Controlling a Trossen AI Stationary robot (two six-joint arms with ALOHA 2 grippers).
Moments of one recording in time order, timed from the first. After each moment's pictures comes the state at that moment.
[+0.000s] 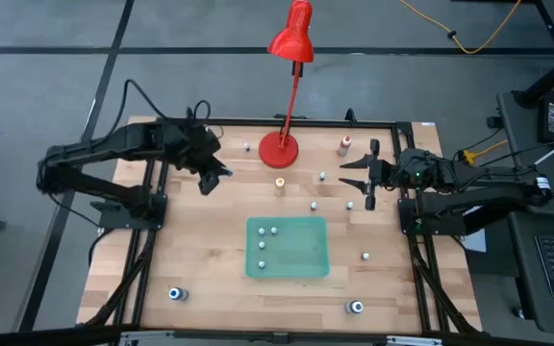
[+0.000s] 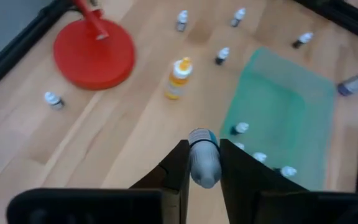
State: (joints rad) left arm 0.20 1.09 1.25 -0.98 0.02 -0.34; right arm -0.04 0.74 0.68 -0.23 0.15 -0.20
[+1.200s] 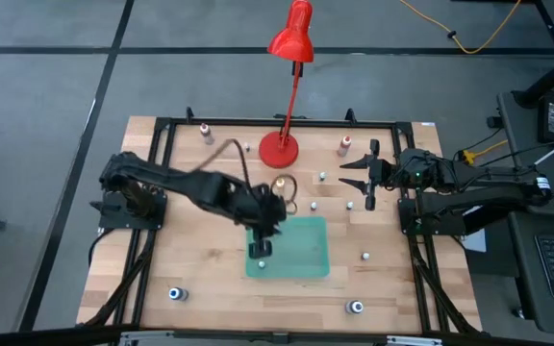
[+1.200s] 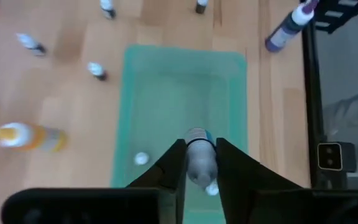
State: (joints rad) left arm -0.25 1.75 1.78 -0.98 -0.11 -0.36; right arm -0.04 0.74 0.68 -0.23 0.15 -0.19
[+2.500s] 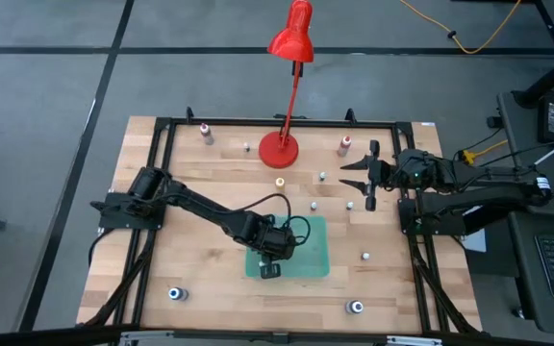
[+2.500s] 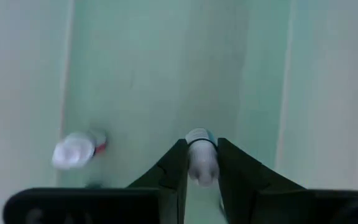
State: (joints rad) left arm -0.29 2.01 1.49 -0.66 -0.09 -0.44; right arm -0.04 0.74 0.68 -0.27 0.15 -0.19
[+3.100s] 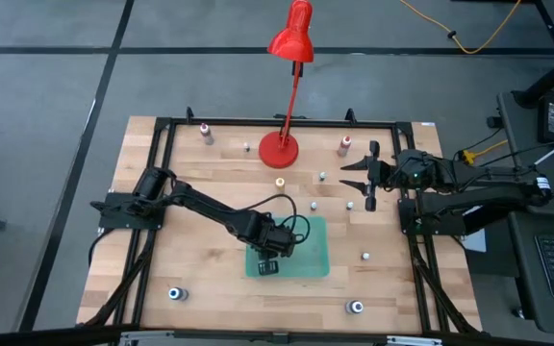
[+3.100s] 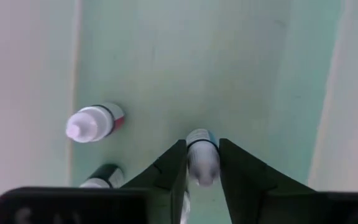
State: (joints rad) left arm -0.27 2.03 1.49 -0.74 -0.08 -0.44; right arm -0.04 0.74 0.68 -0.28 0.15 -0.19
